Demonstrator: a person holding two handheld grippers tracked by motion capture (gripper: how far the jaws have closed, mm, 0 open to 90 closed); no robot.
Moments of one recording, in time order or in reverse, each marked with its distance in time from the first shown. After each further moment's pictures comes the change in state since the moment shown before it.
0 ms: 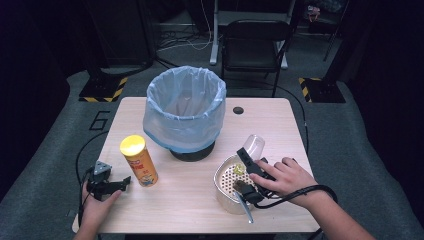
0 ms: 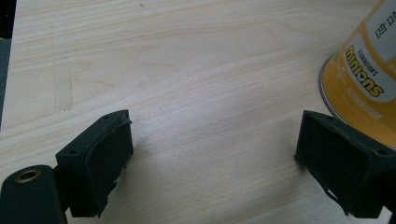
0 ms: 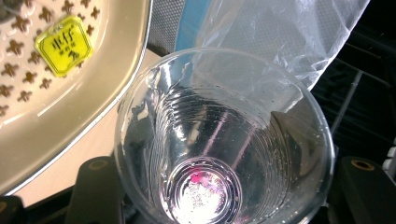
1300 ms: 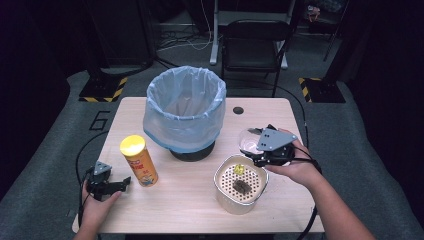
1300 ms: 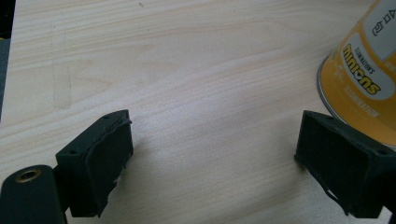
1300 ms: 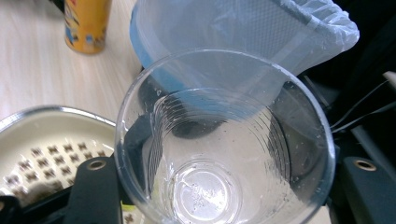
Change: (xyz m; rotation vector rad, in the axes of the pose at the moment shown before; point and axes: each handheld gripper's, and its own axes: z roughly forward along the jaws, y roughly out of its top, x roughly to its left) left arm 0.000 0.000 -0.001 0.002 0.004 0.012; right arm -0.029 -0.094 0.033 -0.369 0.400 1.331
